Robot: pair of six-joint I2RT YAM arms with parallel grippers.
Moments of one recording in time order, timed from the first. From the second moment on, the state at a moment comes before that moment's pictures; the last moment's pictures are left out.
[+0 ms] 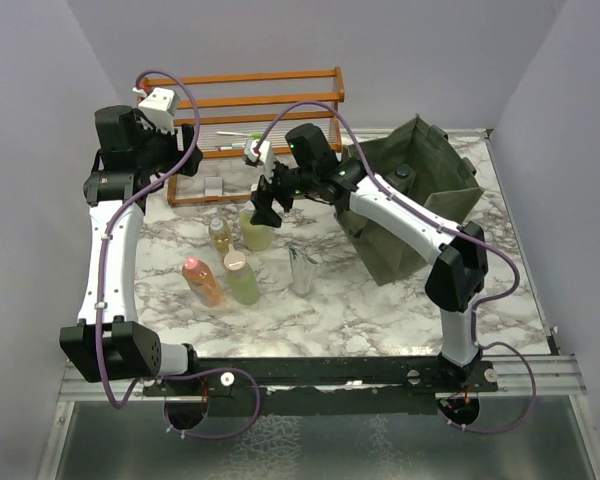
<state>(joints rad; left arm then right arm) 0.10 1.35 1.51 -0.58 0.39 0.12 0.80 1.95 1.90 -0.51 -0.56 -0.33</state>
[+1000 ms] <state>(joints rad) 0.11 1.30 1.50 -0.55 0.40 0.11 0.80 2.21 2.00 -0.41 -0.47 -0.34</state>
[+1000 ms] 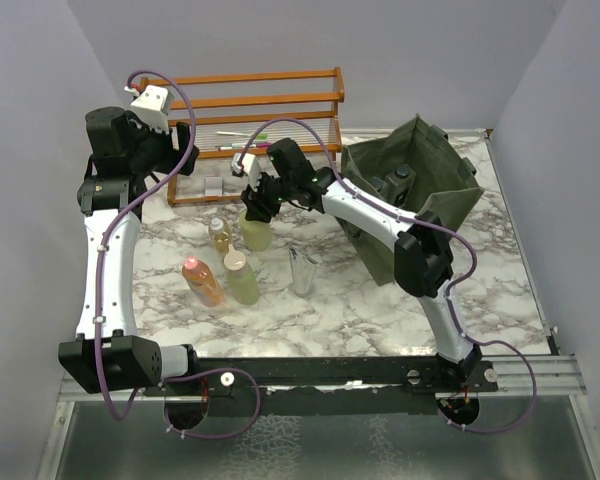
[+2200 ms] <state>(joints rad) 0.11 1.29 1.46 -0.52 0.44 0.10 0.78 2.09 2.08 -0.65 -0.34 -0.41</state>
